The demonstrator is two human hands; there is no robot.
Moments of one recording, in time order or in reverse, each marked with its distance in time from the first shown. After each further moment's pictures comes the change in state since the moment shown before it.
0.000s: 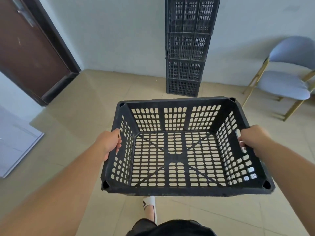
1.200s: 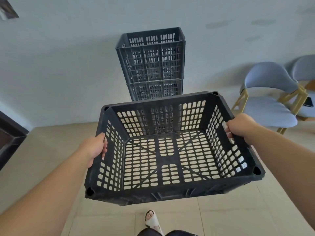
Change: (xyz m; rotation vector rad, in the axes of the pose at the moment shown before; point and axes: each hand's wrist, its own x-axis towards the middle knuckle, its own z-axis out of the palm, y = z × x) left_hand 0.443 0.471 0.121 0.092 -0.111 0.126; right_hand 0.392 -0.398 -0.034 0.105 0.066 -0.017
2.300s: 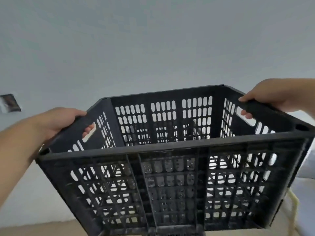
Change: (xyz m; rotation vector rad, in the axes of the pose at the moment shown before) left_hand 0.281 0.518 -0.138 -0.190 -0.173 0.390; right_hand 0.215 -0.469 -0.148 0.169 -0.017 -0.301
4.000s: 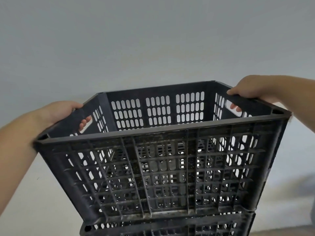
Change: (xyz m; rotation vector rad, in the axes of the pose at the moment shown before) left_hand 0.394 0.086 0.064 0.106 0.051 -0.050; right_hand 0.386 -0.099 0.053 -0.263 0.033 -0.063
